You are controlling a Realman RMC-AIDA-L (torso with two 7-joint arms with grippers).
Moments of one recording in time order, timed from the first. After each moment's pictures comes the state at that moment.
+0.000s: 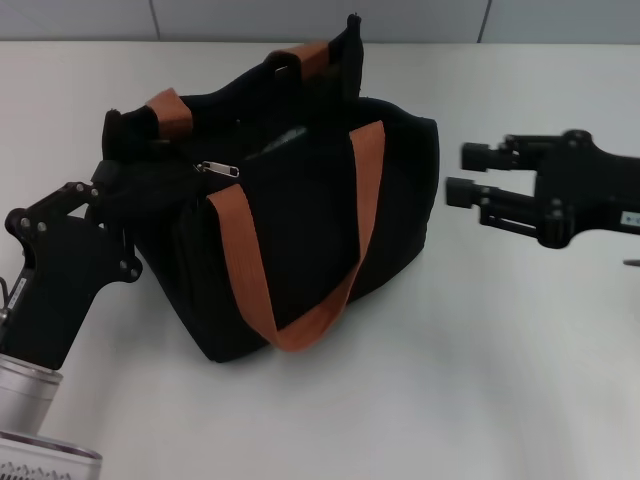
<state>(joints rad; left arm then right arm) -0.21 -2.08 -0.10 -0.28 1.89 1.70 0.88 0.18 2.09 -1.19 -1.28 -1.61 -1.46 1.69</state>
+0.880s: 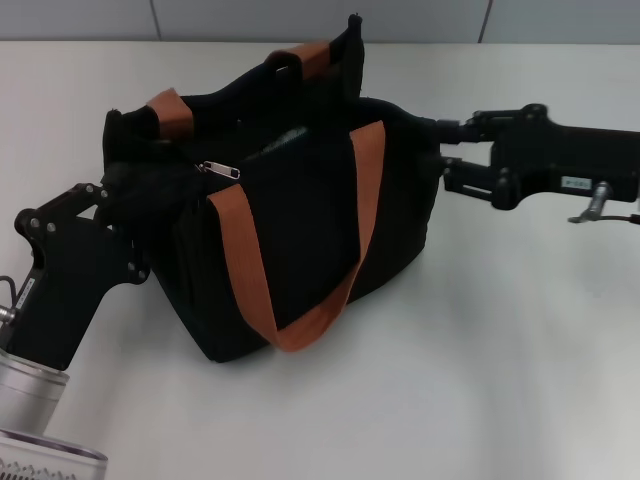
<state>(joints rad) -0.21 -2.08 -0.09 -0.29 1.90 1.69 0.88 0.38 2.08 -1.17 -1.04 -1.71 -1.30 1.54</state>
